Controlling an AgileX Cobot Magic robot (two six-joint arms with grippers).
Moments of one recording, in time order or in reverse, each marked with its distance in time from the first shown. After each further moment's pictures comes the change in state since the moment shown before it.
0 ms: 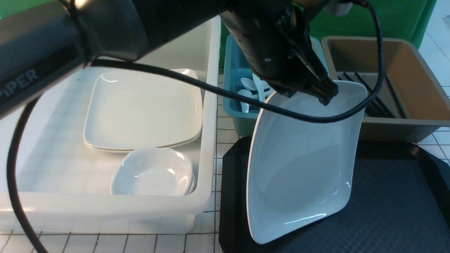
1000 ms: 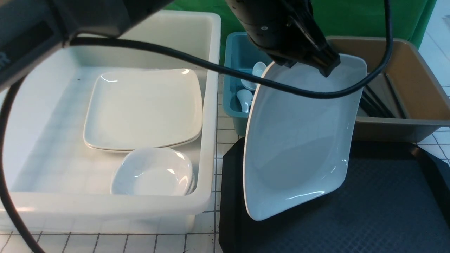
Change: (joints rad) right arm 0.000 0.000 0.000 0.000 -0.136 0.034; left arm 0.000 -0.009 -0.090 0.055 0.022 0.019
